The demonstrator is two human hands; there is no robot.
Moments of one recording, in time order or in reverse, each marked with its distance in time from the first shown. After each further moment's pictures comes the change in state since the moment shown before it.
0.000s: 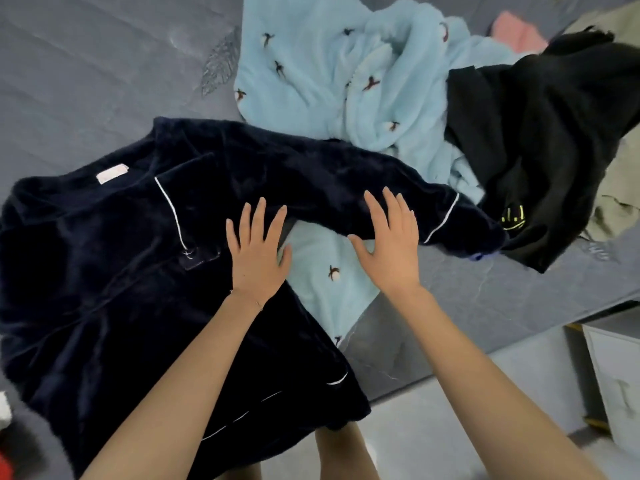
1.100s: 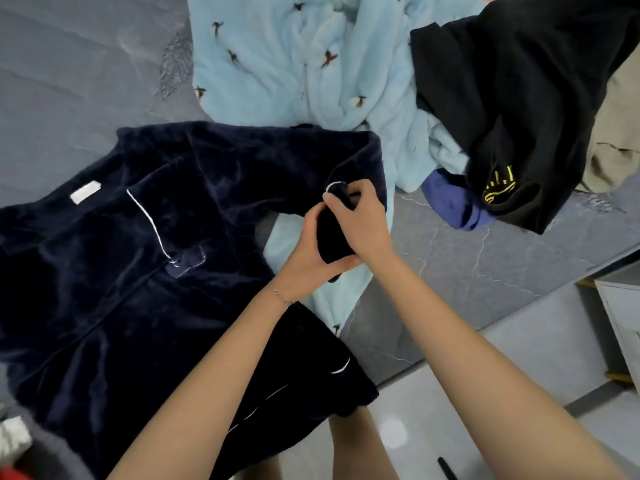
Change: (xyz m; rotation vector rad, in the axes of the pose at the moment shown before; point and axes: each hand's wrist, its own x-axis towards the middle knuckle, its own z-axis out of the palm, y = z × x) left_hand 0.002 0.097 -0.031 -1.162 -0.463 -0.022; right_hand 0.023 -0.033 -0.024 0.752 -0.083 0.545
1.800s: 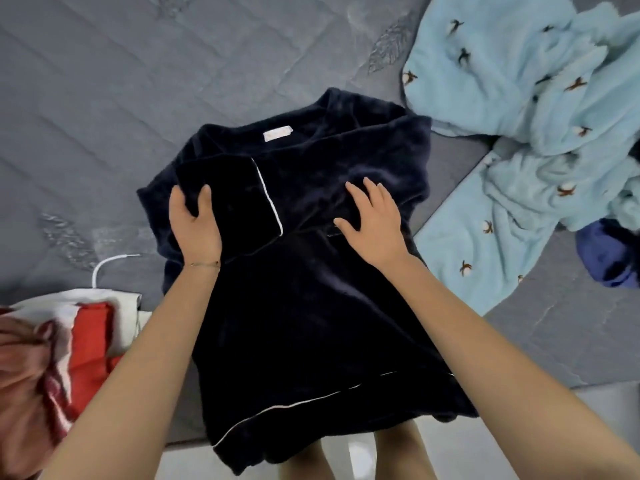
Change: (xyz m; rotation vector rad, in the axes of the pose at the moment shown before) left_hand -0.178 -0.114 -0.322 -0.135 1.226 -0.103; right_hand -0.075 -0.030 0.232 -0.816 -0.354 -0.495
